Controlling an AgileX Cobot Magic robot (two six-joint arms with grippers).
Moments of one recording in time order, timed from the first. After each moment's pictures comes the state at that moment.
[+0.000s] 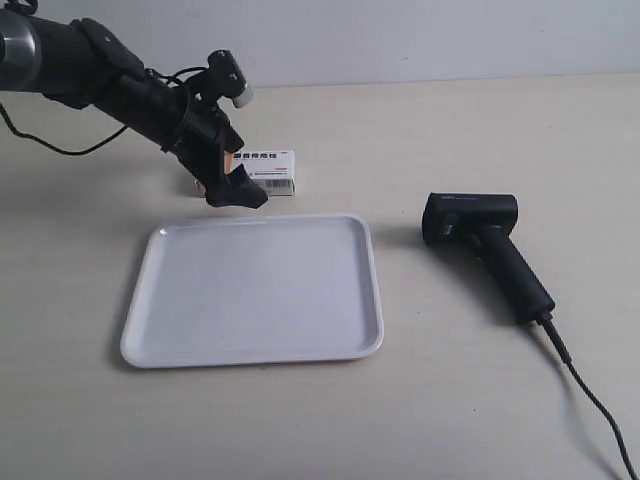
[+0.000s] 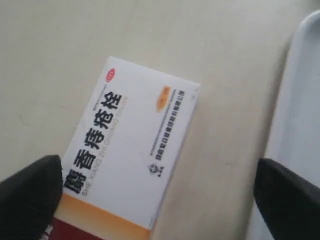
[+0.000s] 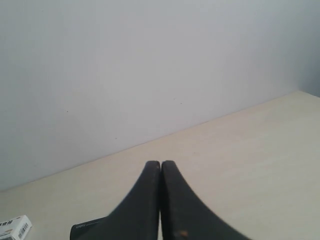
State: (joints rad) left arm -0.29 2.28 -1.59 -0.80 0.68 1.55; right arm 0.06 0.01 0.00 0.18 0.11 0.14
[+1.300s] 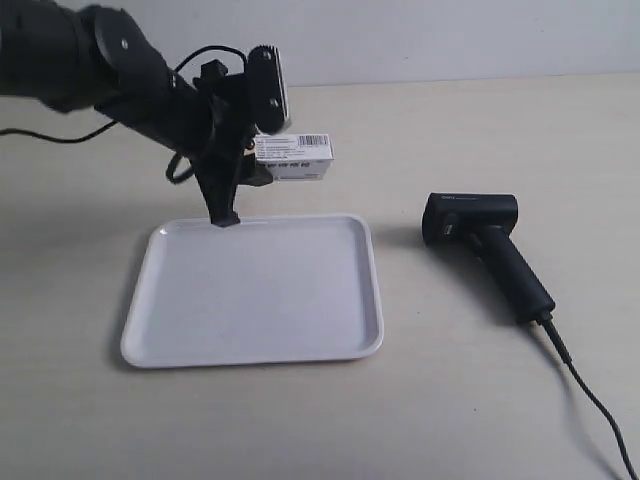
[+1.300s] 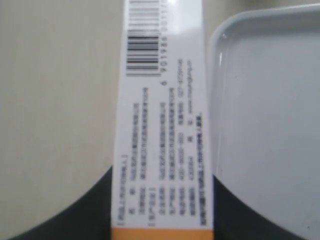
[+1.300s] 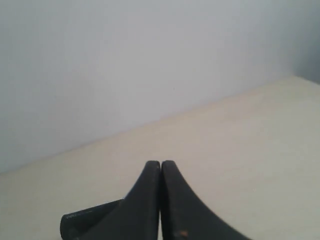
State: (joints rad) left arm -0.50 1.95 -1.26 -0.52 0.38 1.52; right arm 0.06 0.21 -0.05 0.18 0.05 0.13
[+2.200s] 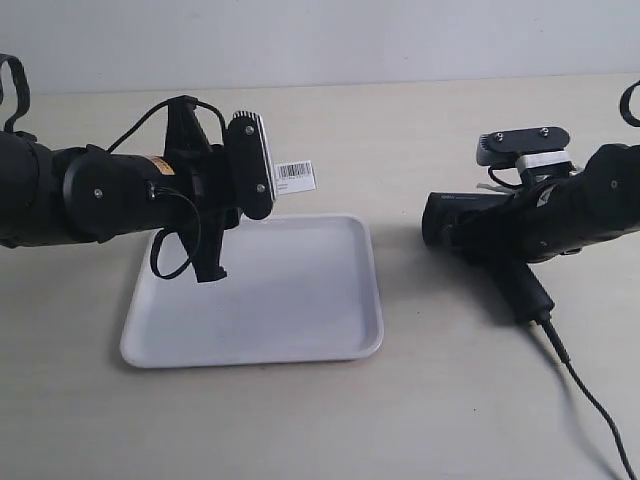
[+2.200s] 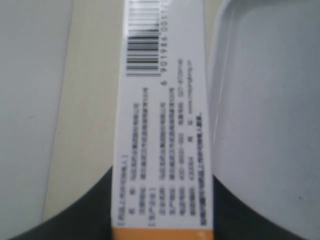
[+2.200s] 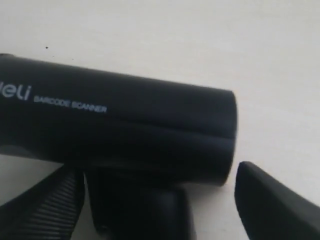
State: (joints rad) left arm -0.65 1.79 -0.83 -0.50 -0.23 1.50; right arm 0.39 1.84 -0.72 0.18 0.00 -0.06
